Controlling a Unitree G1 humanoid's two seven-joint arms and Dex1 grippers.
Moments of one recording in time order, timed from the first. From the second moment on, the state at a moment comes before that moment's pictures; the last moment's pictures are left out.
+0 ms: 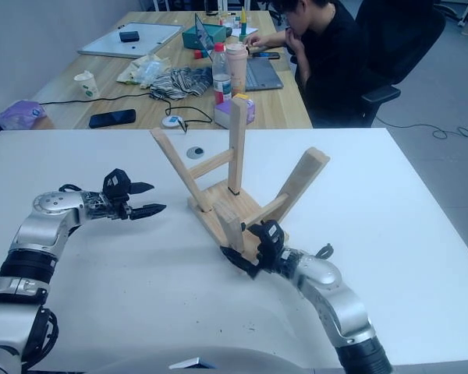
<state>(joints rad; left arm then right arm) -0.45 0.66 -0.07 0.50 -0.22 0.17 -1.07 0.11 -0.35 0.24 -0.32 0.35 0.39 0.60</state>
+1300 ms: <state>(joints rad) -0.24 0.54 -0.05 0.33 -0.35 0.04 -1.33 -0.04 -0.65 0.13 0.00 0.50 0.27 1.30</state>
